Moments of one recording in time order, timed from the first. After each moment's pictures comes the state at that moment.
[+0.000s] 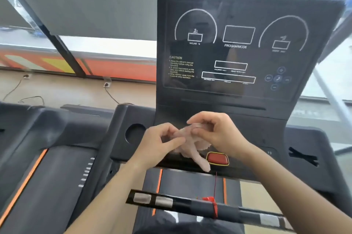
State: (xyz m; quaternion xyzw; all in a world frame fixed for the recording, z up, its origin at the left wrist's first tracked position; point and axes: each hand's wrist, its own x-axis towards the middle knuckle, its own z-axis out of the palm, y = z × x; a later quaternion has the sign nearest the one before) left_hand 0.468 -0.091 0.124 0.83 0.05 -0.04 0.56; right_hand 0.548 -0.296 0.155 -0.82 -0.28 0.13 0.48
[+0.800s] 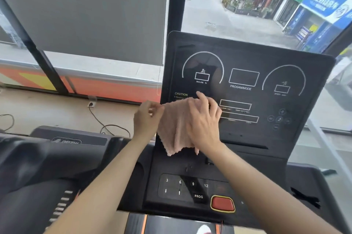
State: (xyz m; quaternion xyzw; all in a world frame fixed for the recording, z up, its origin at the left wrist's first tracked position) left_hand 0.639 -0.012 0.109 0.81 0.15 0.21 0.53; right_hand 0.665 -0.196 0.127 -0.95 -0.19 -0.23 0.08
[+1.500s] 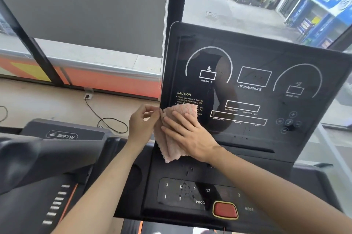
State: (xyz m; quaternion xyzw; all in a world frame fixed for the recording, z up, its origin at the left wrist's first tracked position) left_hand 0.645 0.003 0.074 0.73 0.16 0.17 0.64; right_hand 0.689 -0.206 0.071 -0.82 -0.53 -0.19 -0.11
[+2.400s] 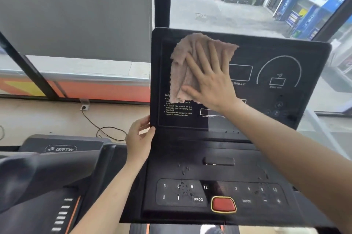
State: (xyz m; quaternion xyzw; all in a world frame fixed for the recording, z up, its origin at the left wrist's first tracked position) left_hand 0.626 -0.018 0.057 0.73 0.18 0.19 0.63; right_hand 0.767 -0.227 0.204 -0.91 -0.29 -0.28 -0.08
